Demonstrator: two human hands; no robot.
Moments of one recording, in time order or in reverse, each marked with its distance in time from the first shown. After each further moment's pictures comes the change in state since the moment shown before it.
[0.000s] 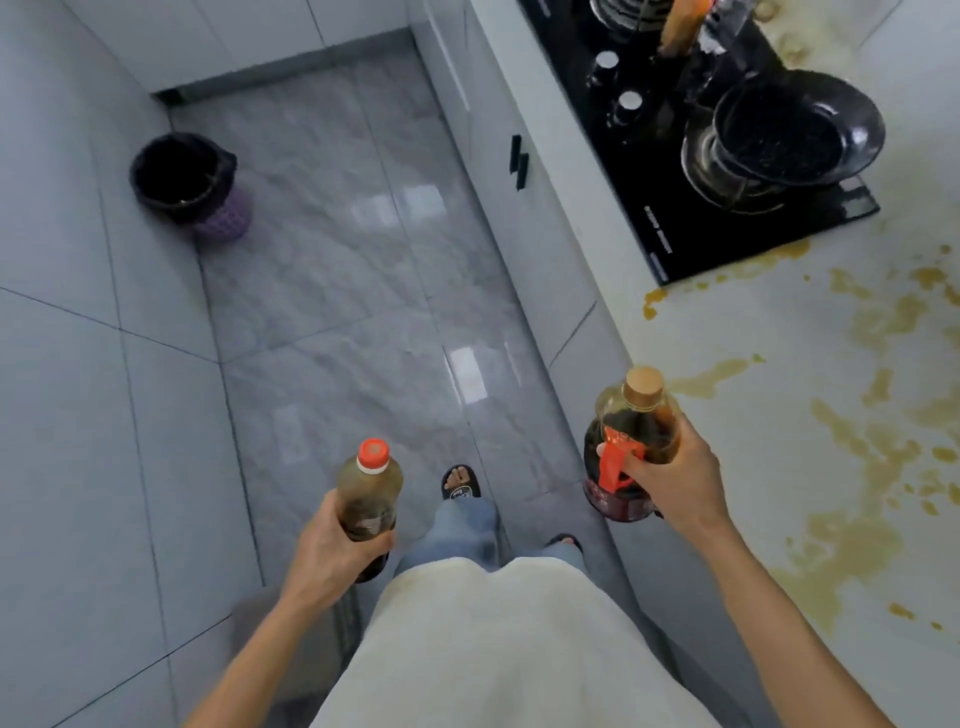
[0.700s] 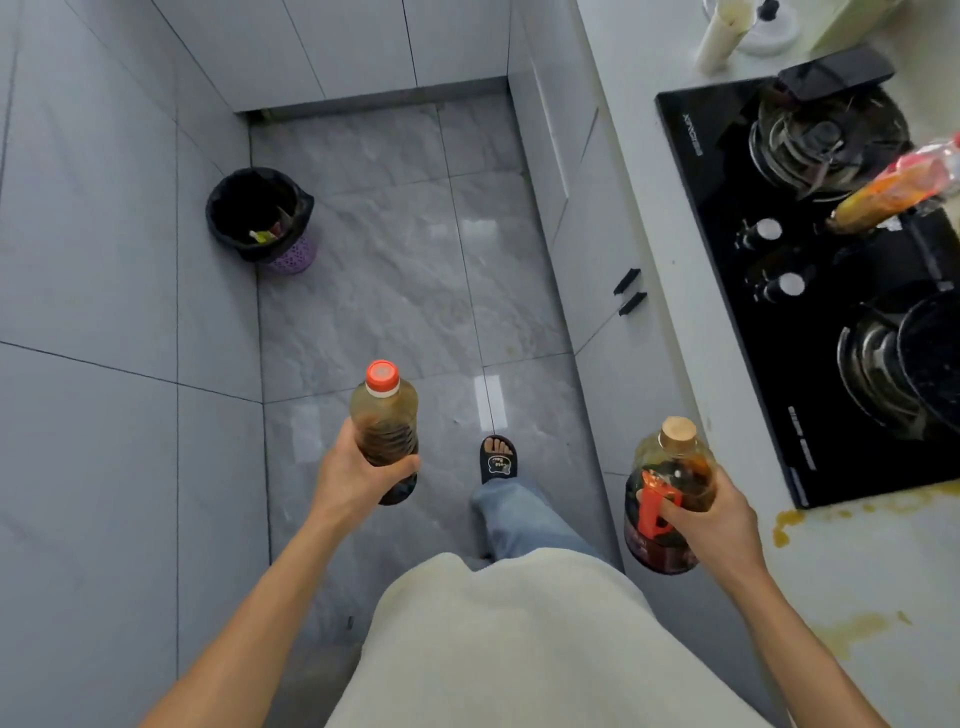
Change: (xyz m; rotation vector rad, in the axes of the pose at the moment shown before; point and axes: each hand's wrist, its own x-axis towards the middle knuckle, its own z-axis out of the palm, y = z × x) left_hand 0.276 0.143 -0.172 -0.215 0.123 -0.007; right_hand 0.220 -0.148 0.095 -0.106 -0.070 0.088
